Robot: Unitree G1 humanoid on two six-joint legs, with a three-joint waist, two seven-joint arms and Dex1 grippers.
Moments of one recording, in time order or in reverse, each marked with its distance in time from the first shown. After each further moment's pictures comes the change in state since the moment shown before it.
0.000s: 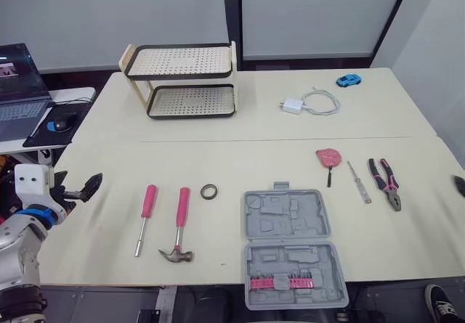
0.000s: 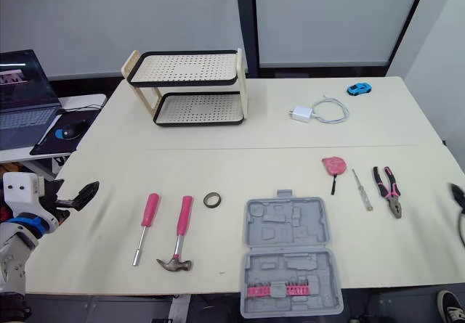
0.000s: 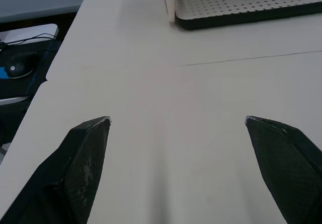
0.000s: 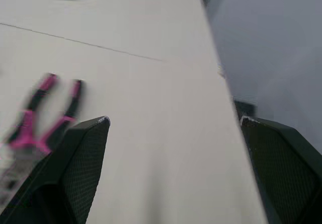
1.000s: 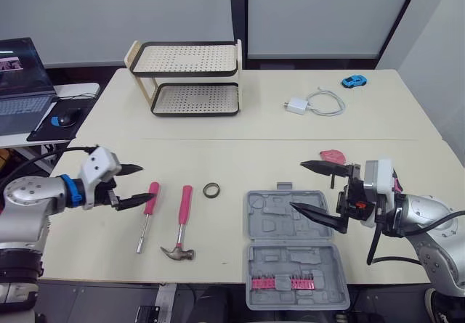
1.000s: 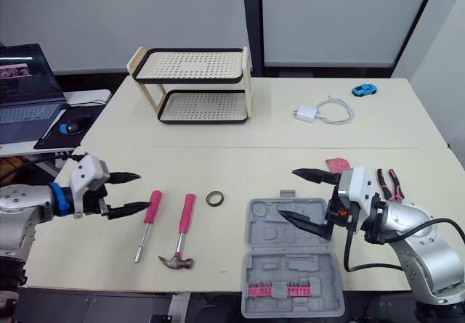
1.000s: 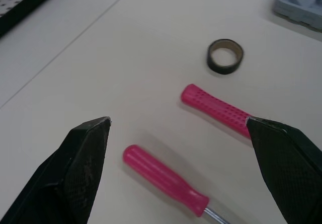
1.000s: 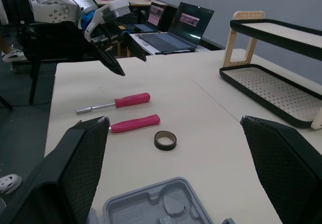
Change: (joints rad) left arm -0.196 0.178 -0.427 -0.032 0.143 -0.128 -0.617; right arm 0.077 0.202 0.396 -0.904 0.234 0.177 0.131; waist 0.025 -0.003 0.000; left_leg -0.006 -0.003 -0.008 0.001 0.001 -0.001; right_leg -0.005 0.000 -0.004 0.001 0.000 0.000
